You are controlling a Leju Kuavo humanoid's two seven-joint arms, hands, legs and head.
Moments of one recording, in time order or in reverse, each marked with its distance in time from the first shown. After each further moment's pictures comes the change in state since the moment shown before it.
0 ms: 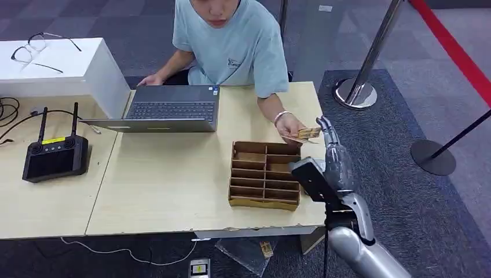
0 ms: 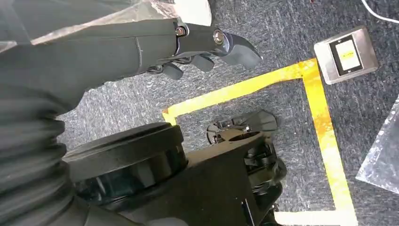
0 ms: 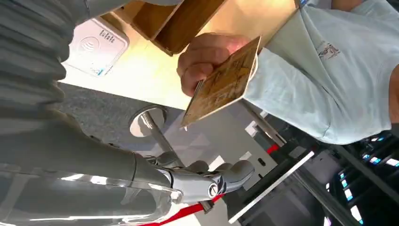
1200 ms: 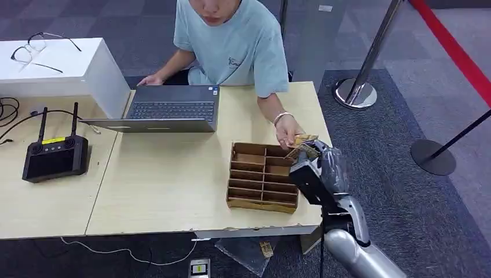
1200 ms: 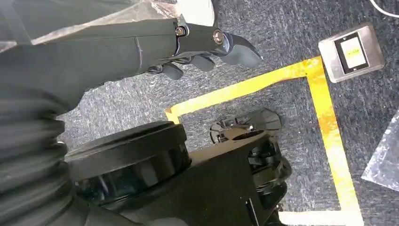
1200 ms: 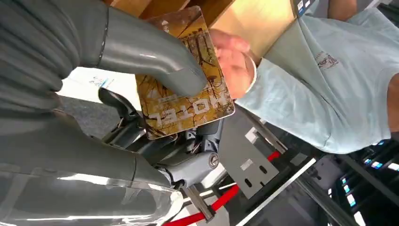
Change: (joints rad) left arm 0.001 0.000 -0.007 0.000 0.003 -0.002 0.013; right arm 0.001 0.004 0.034 0.024 -0.036 -0.039 -0.015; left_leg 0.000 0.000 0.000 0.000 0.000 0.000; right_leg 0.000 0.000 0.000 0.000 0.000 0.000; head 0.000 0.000
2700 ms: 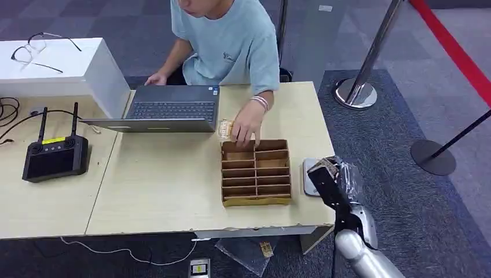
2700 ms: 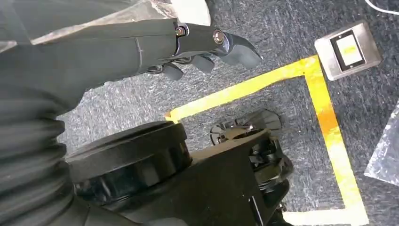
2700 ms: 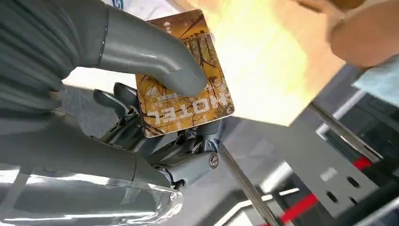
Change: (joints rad) left arm -0.002 0.000 -0.015 0.000 -0.031 -0.006 0.000; right arm 0.043 0.037 -0.150 0.274 -0.087 -0.011 -0.100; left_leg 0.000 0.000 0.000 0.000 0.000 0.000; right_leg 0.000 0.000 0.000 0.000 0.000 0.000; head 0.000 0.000
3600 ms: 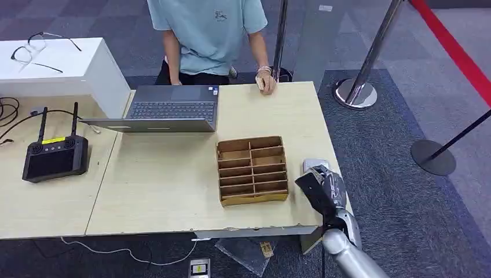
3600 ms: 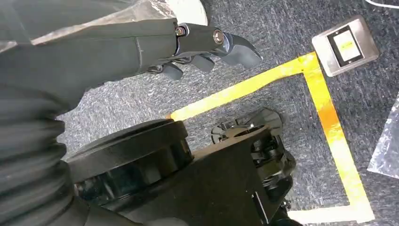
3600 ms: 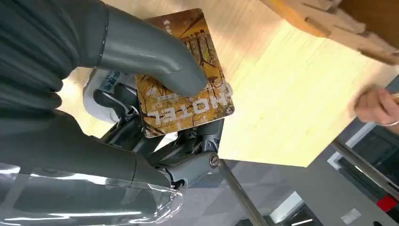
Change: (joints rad) left arm -0.002 0.000 -0.017 0.000 -0.014 -0.010 0.000; right arm -0.060 0.096 0.006 0.268 -0.071 -0.001 -0.157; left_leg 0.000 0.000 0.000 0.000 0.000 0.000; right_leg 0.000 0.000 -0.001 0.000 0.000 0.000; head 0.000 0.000
